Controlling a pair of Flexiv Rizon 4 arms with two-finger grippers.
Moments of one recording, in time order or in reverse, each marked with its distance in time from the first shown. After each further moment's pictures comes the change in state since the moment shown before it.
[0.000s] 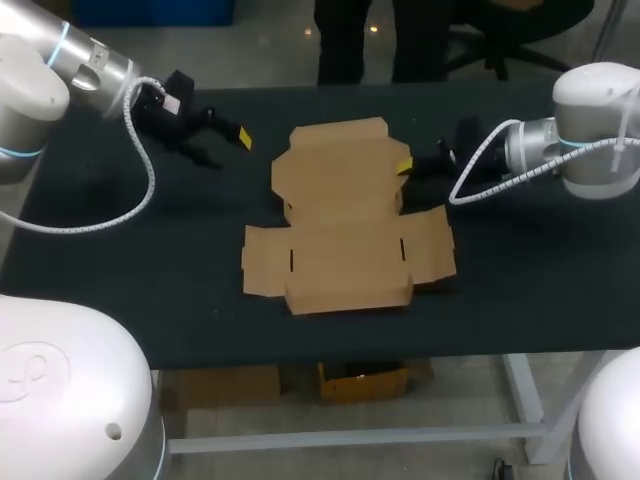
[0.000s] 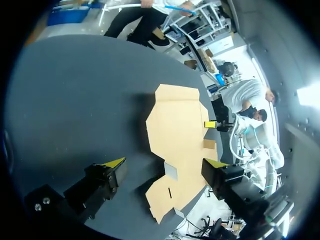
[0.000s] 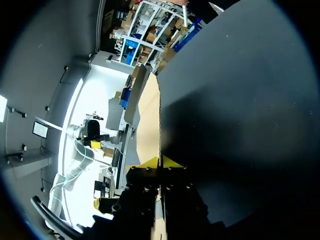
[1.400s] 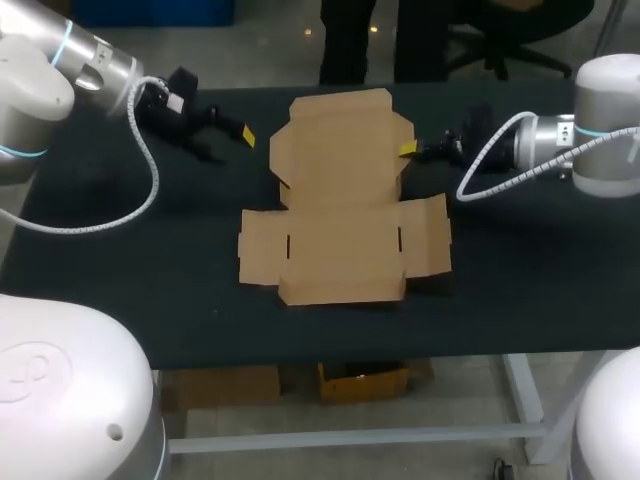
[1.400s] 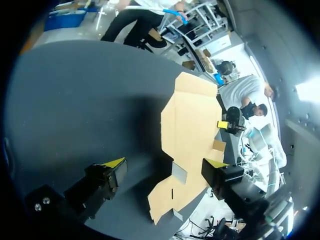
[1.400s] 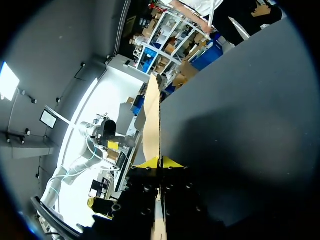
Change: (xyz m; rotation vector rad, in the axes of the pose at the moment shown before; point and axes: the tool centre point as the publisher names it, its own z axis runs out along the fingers) left arm 0.007 -0.007 0.003 0.020 0.005 0.041; right arm 0.046 0.007 -0.018 -0.101 0.076 -0.135
